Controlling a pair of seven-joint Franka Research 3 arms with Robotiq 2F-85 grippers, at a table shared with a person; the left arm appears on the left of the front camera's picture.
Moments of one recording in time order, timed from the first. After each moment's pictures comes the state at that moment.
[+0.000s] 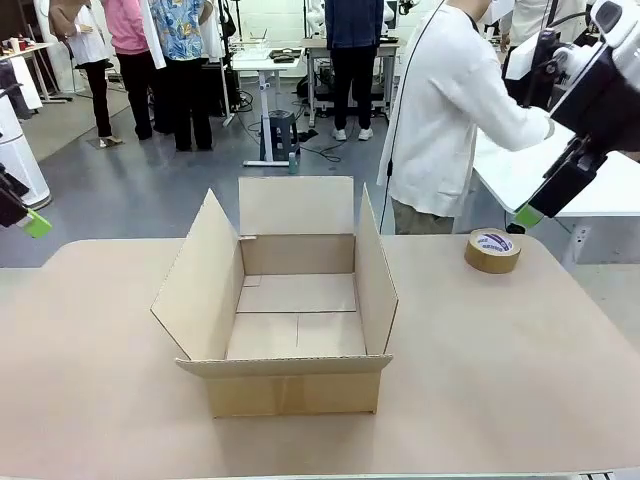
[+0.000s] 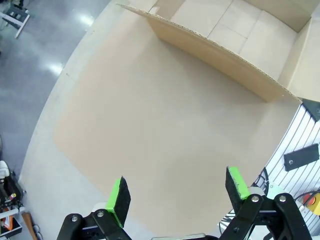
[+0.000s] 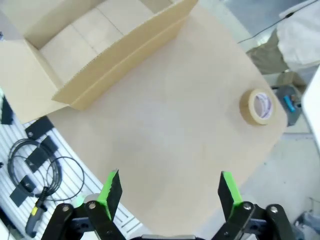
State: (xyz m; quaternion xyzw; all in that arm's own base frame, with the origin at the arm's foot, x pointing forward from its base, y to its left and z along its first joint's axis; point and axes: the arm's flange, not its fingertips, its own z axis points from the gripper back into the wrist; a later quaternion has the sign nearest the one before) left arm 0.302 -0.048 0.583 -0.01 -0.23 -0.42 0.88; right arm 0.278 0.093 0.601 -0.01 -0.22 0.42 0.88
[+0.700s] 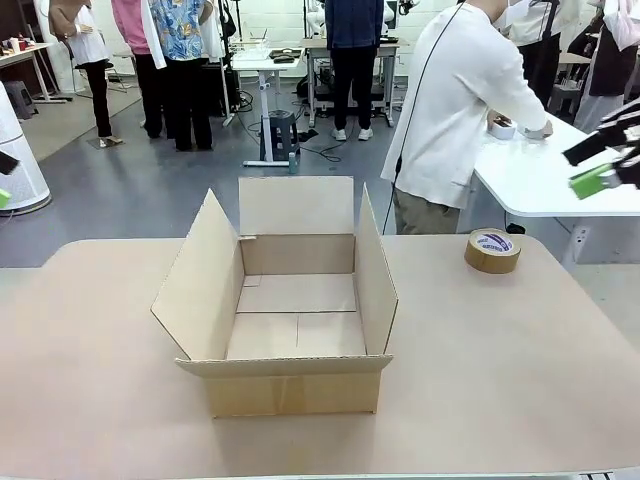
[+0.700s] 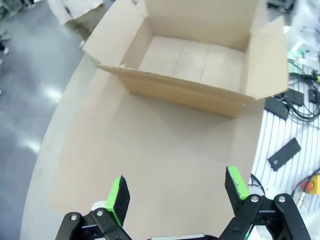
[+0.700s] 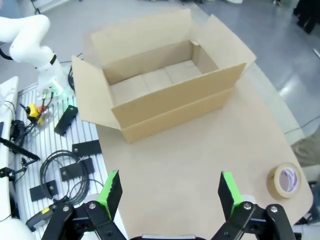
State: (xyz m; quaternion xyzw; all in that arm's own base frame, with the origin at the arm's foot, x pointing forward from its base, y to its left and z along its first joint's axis) left arm 0.306 0.022 0.609 -0.15 -0.30 -0.54 0.77; right arm 0.281 -0.020 0.610 0.22 -0.34 0.51 0.76
